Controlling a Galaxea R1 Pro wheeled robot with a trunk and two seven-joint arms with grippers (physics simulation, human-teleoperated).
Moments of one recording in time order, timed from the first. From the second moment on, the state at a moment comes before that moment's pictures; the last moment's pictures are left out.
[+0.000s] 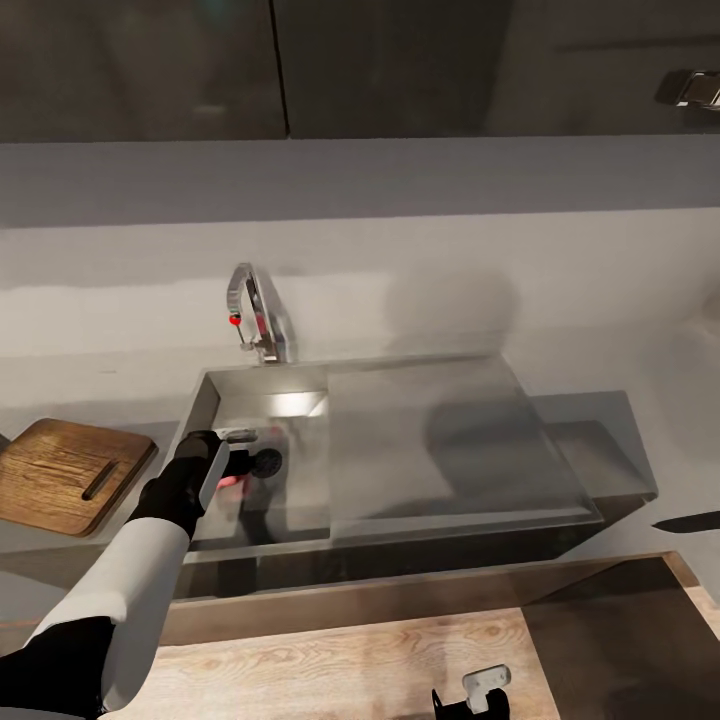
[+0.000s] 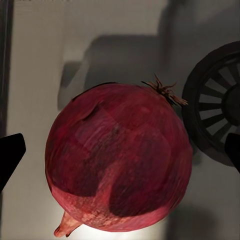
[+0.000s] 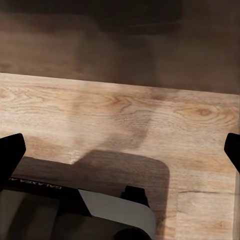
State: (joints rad) left arm -0.92 -0.01 0.12 -0.76 -0.01 0.86 0.19; right arm -0.28 0.05 0.11 -0.36 0.11 -0.26 -0.05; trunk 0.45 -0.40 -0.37
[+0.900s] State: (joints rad) left arm -0.89 -0.01 0.06 -0.76 -0.01 0.82 0.19; right arm -0.28 0.05 0.10 -0.36 0.11 -0.26 -0.05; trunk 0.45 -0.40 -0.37
